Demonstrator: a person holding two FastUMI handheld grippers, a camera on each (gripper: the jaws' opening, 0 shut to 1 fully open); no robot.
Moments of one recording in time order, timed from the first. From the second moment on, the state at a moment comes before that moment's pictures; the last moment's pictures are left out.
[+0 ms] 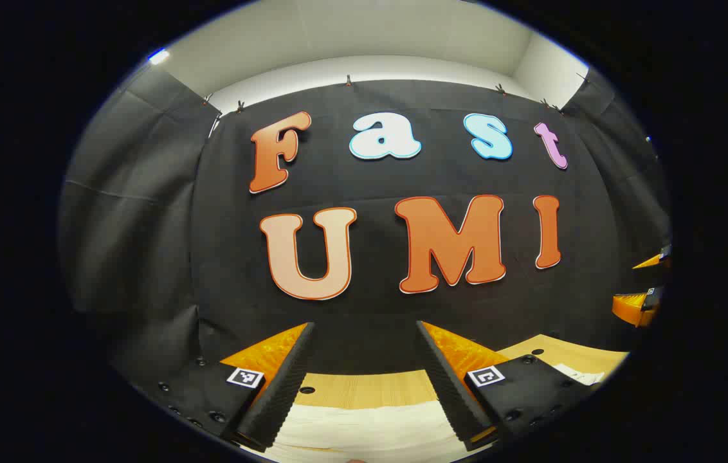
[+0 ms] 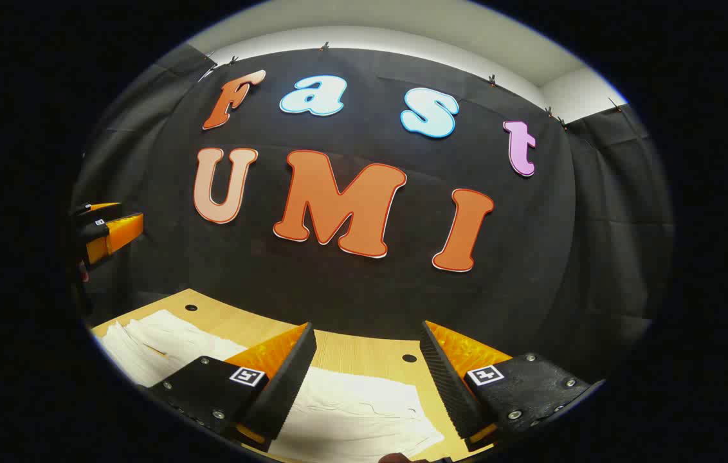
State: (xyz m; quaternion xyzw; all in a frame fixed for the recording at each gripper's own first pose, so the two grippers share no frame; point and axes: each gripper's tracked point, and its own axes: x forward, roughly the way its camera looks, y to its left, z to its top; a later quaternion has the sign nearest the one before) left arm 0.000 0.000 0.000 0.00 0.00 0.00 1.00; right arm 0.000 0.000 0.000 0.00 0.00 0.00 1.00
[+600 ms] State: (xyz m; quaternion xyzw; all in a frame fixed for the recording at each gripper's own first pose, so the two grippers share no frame) left arm -0.005 -0.016 -0.006 0.00 0.01 0.02 1.00; right arm 0.016 -0.020 -0.021 0.03 0.02 0.01 1.00
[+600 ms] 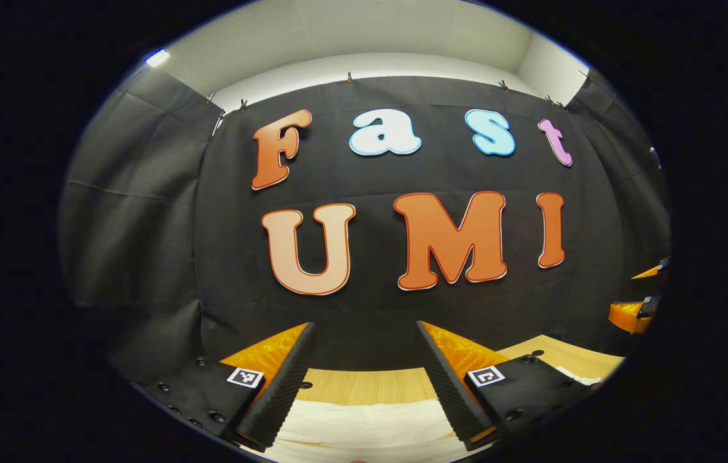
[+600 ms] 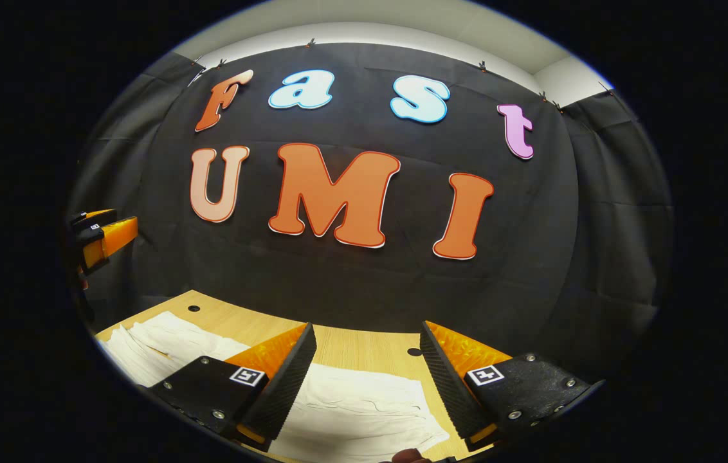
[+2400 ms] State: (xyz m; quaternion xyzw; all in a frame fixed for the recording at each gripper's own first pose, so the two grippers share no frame) left arm -0.123 0.106 -0.291 -0.23 0.42 0.17 0.86; right arm 0.012 -0.051 -0.264 0.25 0.40 -0.03 0.88
